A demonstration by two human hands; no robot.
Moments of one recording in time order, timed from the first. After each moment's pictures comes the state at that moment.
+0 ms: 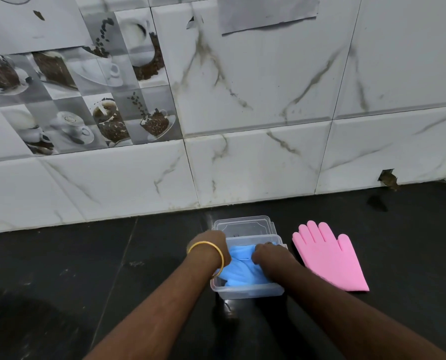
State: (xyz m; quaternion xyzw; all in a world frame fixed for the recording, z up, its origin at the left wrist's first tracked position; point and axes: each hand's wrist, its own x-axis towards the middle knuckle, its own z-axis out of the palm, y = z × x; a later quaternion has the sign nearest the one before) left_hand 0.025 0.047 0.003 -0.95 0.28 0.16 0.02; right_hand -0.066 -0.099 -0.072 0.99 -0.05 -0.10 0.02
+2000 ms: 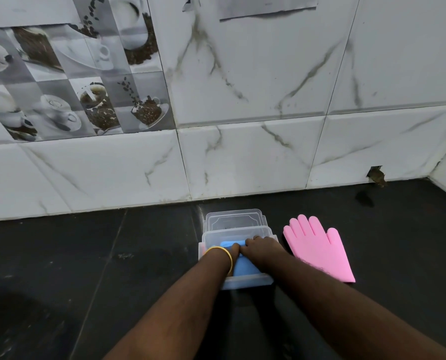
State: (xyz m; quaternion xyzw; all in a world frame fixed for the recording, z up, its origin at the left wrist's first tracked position) left_hand 0.022 0.013 -0.067 -0.87 0.38 0.32 0.09; right_hand -0.057 -0.102 -0.072 0.98 0.01 -0.18 0.09
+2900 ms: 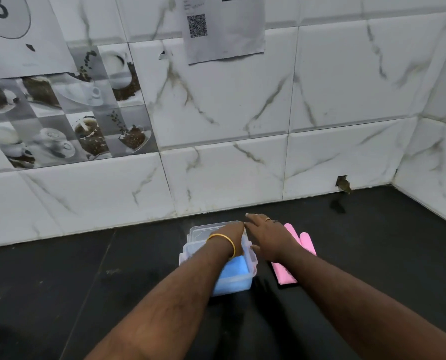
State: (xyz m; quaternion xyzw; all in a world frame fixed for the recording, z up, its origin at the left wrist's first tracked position) left_hand -0.028 -0.048 -0.003 -0.88 0.45 0.12 -0.06; right_hand -0.123 -0.167 -0.027 1.00 -0.07 0.06 -0.02
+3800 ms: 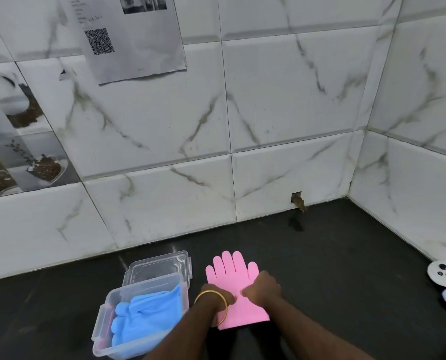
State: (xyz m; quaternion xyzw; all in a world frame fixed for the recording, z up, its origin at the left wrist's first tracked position) left_hand -0.092 -0.172 -0.087 -0.91 0.13 0.33 -0.20; right_hand -0.177 -0.276 -0.091 0.80 -0.47 -0.07 -0.36
